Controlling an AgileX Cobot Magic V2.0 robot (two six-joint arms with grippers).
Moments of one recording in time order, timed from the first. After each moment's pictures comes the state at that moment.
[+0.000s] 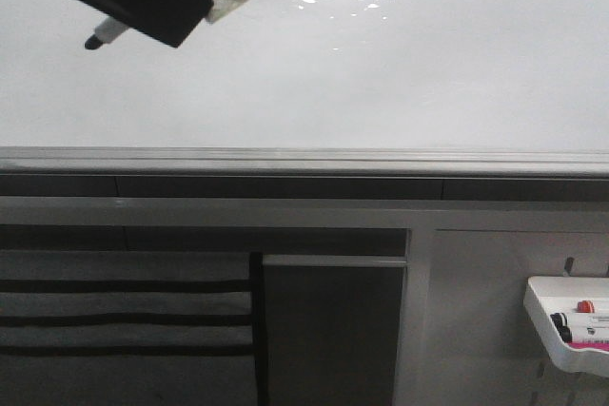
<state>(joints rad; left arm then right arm) -0.59 1.18 -0.97 -0.76 0.91 1.18 0.36 1.16 -1.06 0.89 1.12 -1.12</state>
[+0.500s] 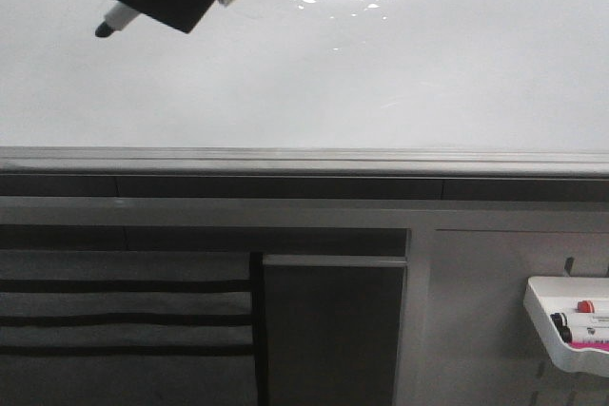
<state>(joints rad) -0.59 1.18 -0.97 -0.81 0.95 1.27 0.54 1.23 -1.13 0.90 1.00 -1.24</state>
